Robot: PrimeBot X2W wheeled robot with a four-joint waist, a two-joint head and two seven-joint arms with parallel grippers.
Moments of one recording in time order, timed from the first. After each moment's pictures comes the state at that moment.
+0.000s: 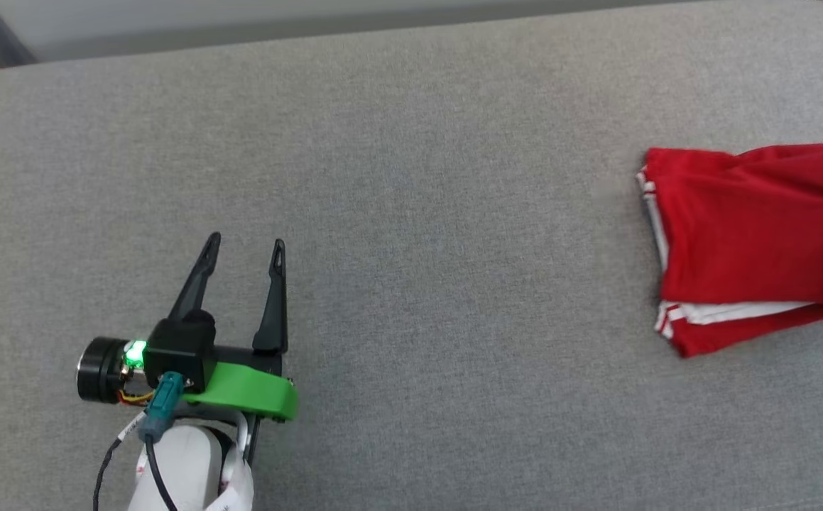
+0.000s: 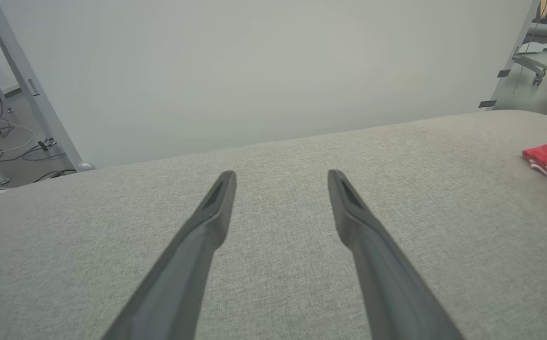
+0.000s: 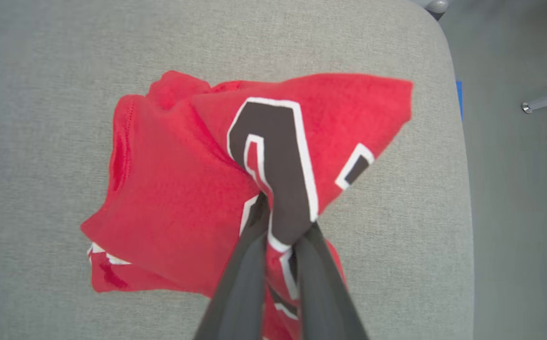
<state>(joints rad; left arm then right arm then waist) -0.15 0.10 -0.08 0.07 -0.03 -0.04 -0.26 -0.50 -0.84 0.30 0.20 0.83 0.13 0.57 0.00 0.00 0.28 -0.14</state>
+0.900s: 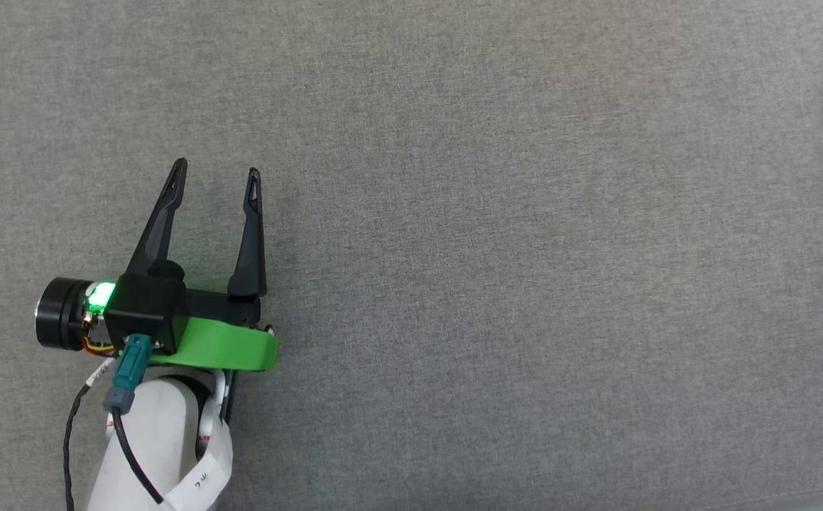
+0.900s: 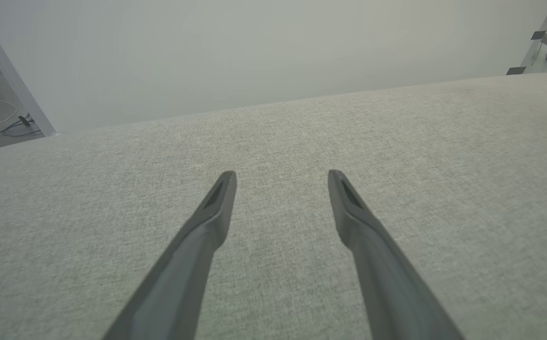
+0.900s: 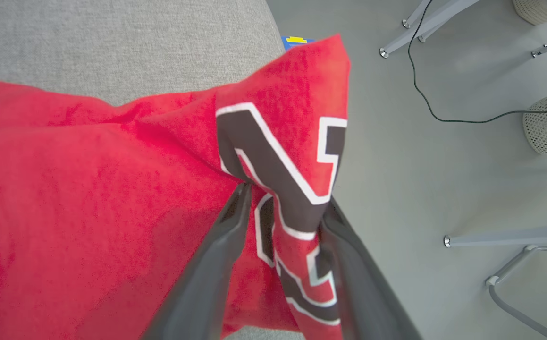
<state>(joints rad) -0.26 0.14 -0.07 -0.02 -0.02 -0.04 -0.26 -0.81 -0.88 0.16 0.72 0.61 0.13 0.36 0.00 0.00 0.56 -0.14</state>
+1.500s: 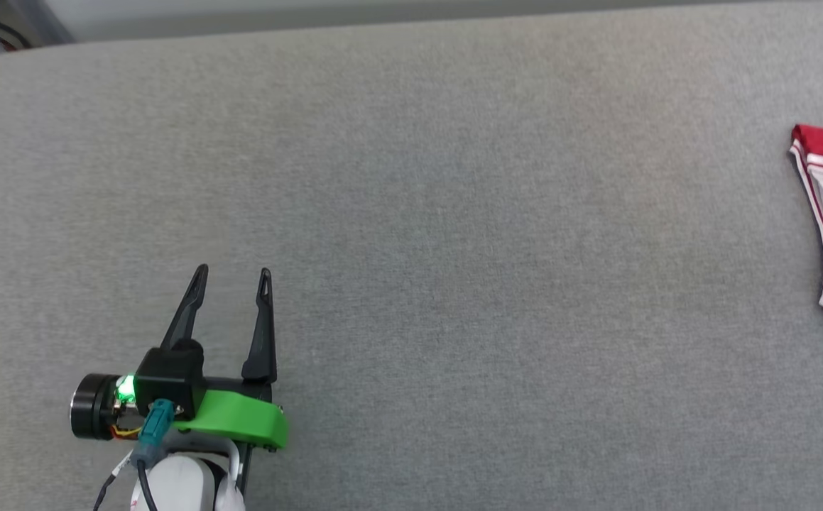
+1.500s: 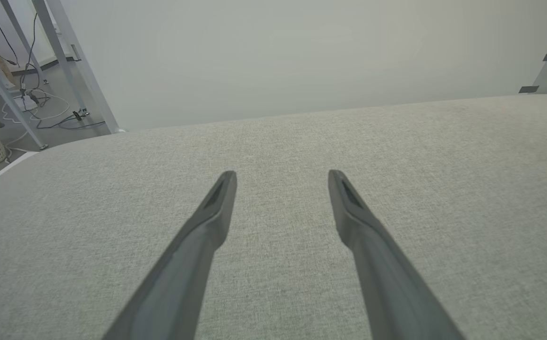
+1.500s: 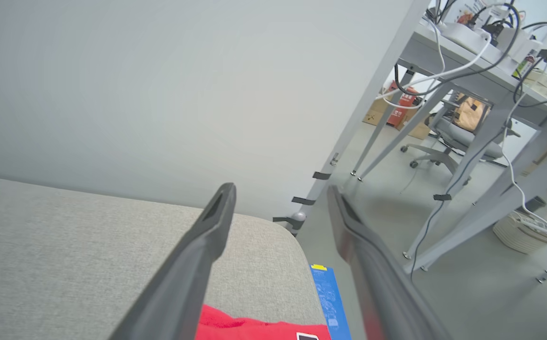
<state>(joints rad) -0.09 0.10 -0.06 0.06 -0.05 -0.02 -0.26 -0.73 -0.77 0.16 0.61 0.45 0.13 -0.23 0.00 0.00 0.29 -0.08</state>
